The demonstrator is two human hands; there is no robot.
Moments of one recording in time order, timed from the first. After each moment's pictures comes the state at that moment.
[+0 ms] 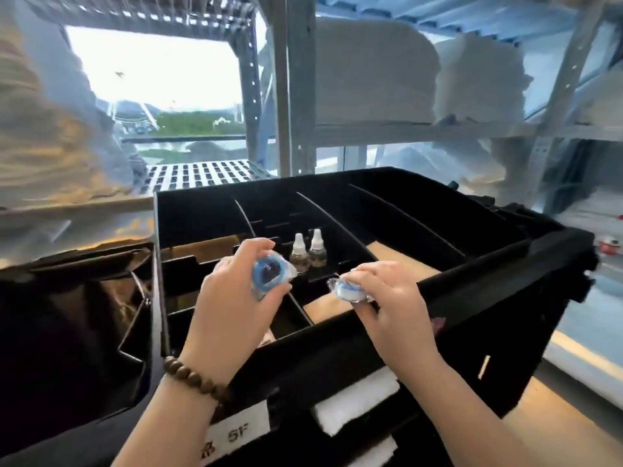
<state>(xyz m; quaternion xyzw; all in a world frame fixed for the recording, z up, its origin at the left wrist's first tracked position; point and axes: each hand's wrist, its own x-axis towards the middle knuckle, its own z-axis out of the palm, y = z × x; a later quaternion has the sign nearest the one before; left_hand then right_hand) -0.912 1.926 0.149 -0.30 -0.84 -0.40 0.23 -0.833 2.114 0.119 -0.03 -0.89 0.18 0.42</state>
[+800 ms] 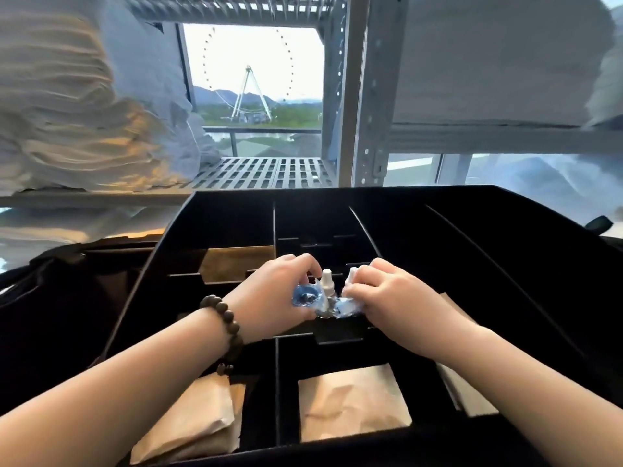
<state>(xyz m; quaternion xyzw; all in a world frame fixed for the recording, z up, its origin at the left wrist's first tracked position) -1.050 2.014 0.161 -0.29 -0.93 -0.21 0.08 -1.014 2.226 0.155 0.30 -0.93 0.00 0.20</state>
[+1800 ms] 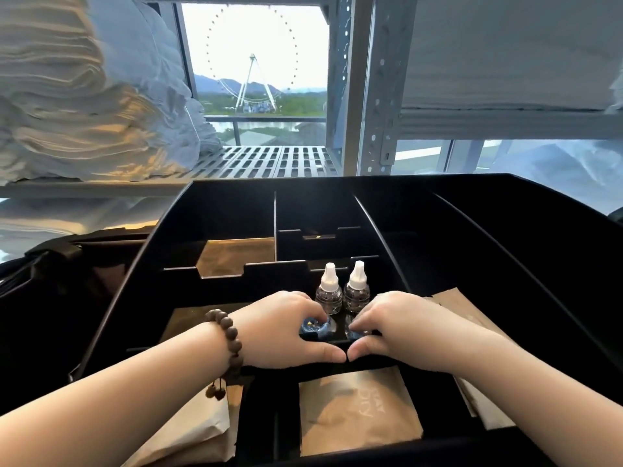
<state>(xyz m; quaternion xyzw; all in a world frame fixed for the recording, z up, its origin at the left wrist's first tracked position) -1.062 2.021 0.125 -0.31 -0.94 -0.14 -0.07 -1.030 2.228 0.137 0.26 -0.96 0.03 -0.03</state>
